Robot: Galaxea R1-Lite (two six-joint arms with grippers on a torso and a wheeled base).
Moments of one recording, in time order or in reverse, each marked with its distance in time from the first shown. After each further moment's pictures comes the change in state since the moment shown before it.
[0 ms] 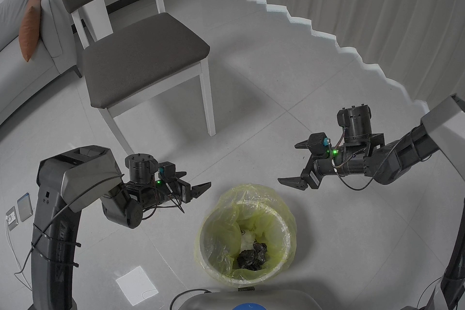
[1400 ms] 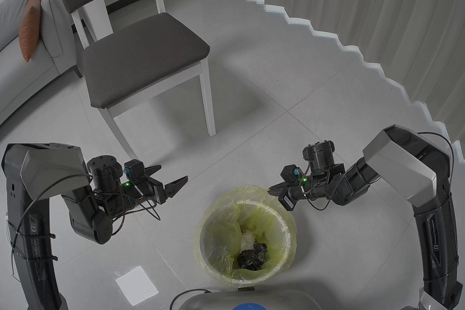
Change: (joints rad) left arm 0.065 -0.195 0.388 -0.335 -0.003 -0.040; right arm 0.019 0.351 -0.207 -0.005 0.006 0.055
